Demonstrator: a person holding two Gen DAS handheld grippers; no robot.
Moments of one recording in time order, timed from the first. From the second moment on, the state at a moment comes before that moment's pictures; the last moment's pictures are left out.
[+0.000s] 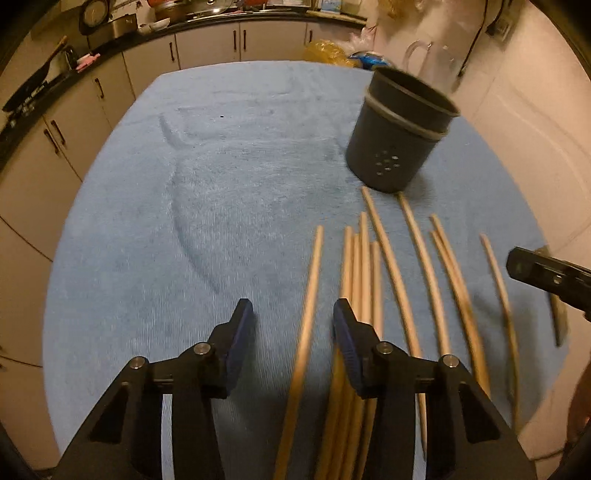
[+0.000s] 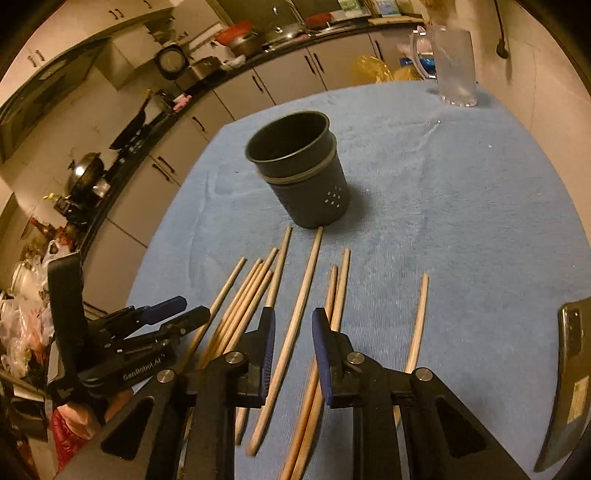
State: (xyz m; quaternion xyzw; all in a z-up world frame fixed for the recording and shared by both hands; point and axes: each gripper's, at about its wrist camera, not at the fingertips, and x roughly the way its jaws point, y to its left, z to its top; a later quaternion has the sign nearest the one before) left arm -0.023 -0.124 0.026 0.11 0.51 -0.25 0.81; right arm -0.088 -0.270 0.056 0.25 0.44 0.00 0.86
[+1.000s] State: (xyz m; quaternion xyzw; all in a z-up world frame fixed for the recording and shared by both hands) left arm 0.007 -0.115 0.017 0.11 0.51 -0.21 0.82; right arm 0.015 -0.247 0.015 0.18 0.52 -0.04 0.83
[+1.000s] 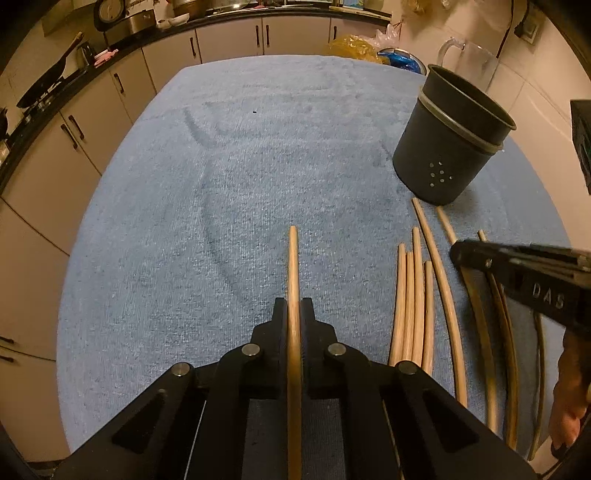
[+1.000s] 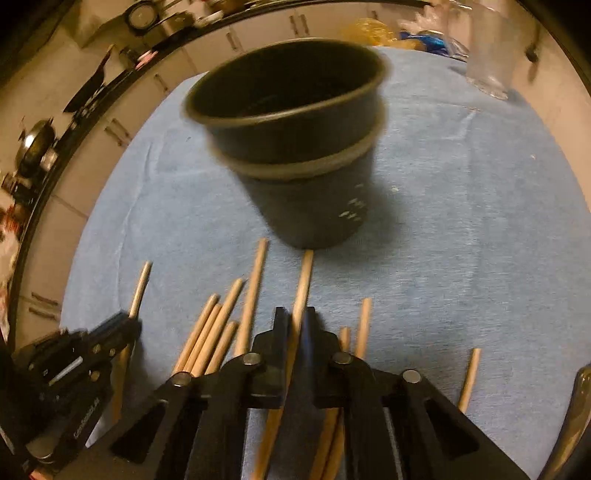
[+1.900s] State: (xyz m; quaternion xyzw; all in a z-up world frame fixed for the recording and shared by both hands) left arm -0.048 -0.070 0.142 0.01 0.39 -0.25 0.89; right arm -0.106 -0.244 0.131 0.20 0.29 0.01 0.94
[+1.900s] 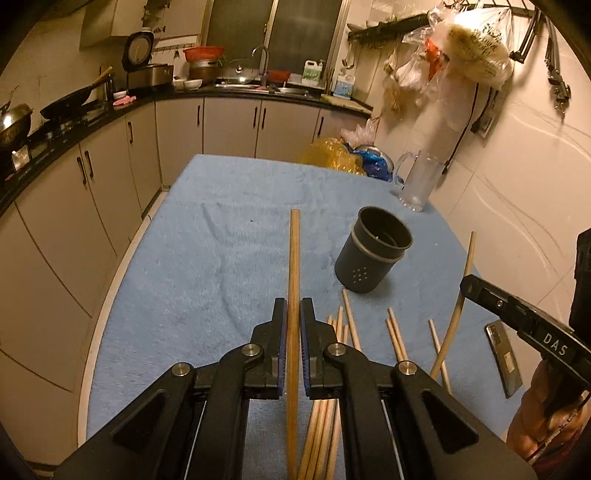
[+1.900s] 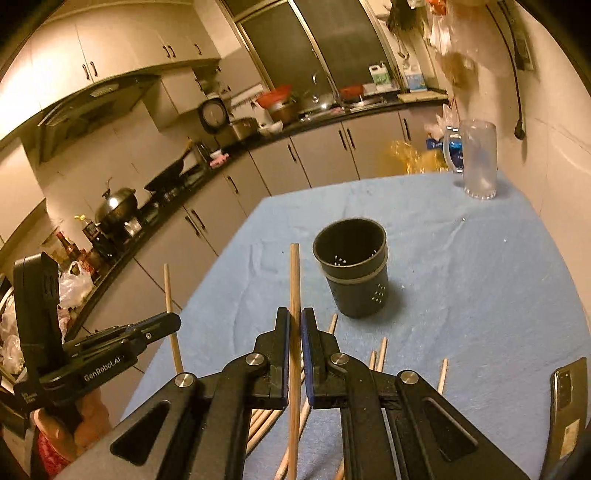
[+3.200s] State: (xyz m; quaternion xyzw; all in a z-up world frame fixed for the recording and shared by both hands) left arm -0.053 -0.094 0.202 0.02 0.33 -0.26 0.91; right arm -0.142 -0.287 0.176 0.23 0.20 -0.01 0.95
